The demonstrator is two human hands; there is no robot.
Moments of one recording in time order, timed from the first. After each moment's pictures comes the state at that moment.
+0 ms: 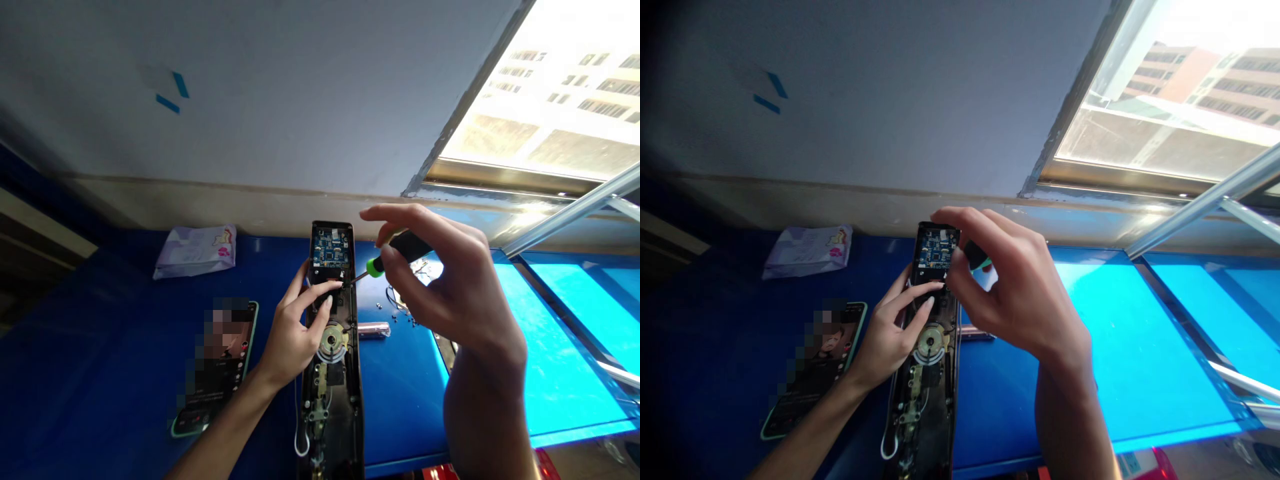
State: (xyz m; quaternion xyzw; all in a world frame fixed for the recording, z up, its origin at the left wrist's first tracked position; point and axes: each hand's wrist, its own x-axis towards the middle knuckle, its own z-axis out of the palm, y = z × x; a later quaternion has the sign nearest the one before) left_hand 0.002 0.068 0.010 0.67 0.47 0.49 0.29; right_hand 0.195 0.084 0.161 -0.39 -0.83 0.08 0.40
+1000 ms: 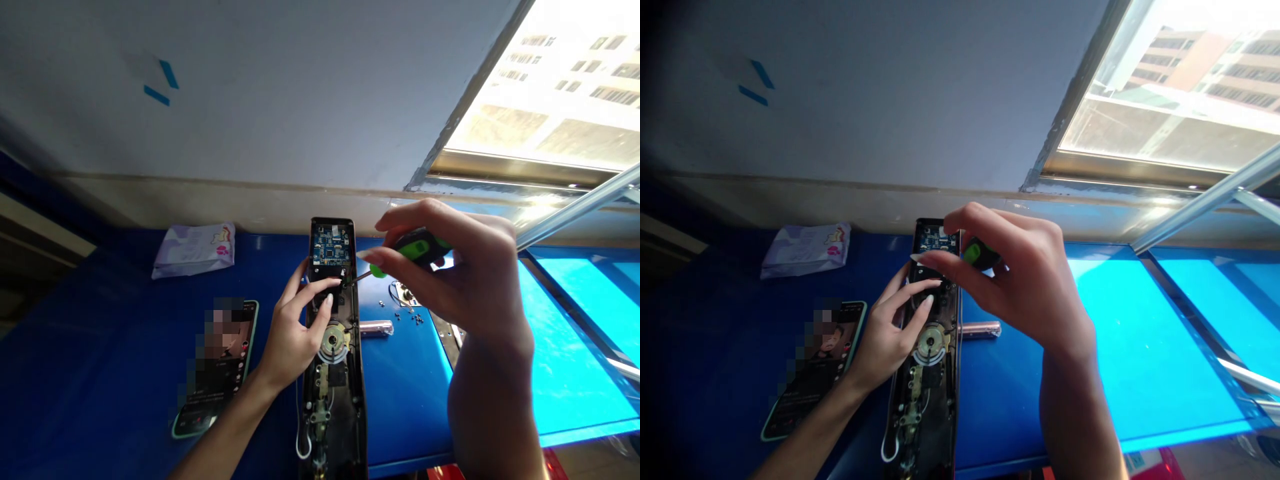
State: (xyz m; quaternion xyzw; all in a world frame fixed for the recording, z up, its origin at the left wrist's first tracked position) left_hand 0.001 0.066 0.010 0.66 0.49 0.49 0.28; right_hand 0.200 0.088 0.160 -0.38 -0.83 0.04 0.41
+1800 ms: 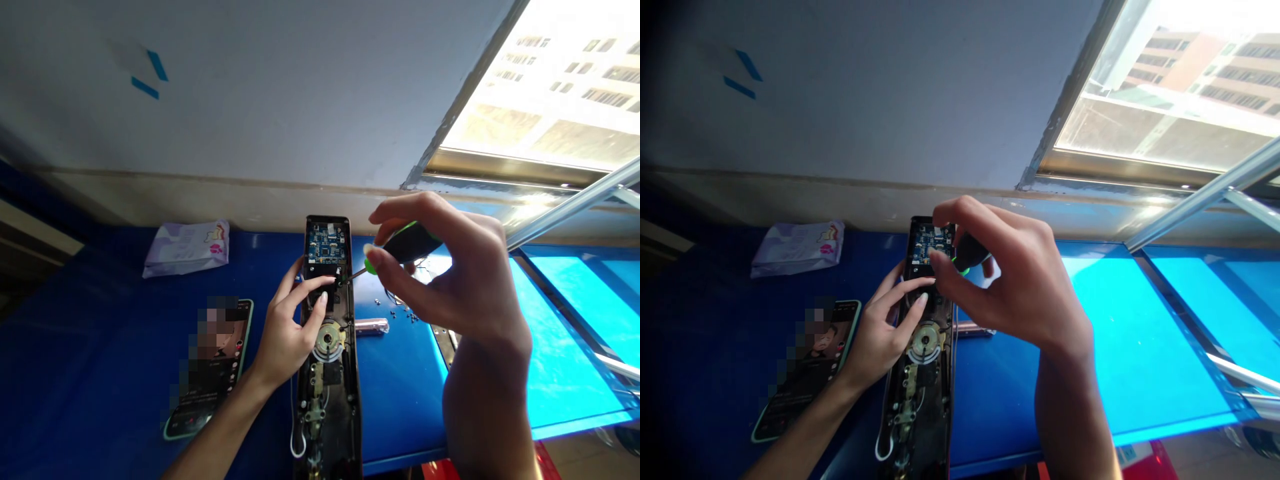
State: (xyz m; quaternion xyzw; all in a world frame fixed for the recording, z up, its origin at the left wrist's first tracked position) left_hand 0.001 0.067 0.011 0.66 0.50 0.49 0.29; right_hand 0.202 0.086 0.162 -0.39 -0.83 0.08 0.40
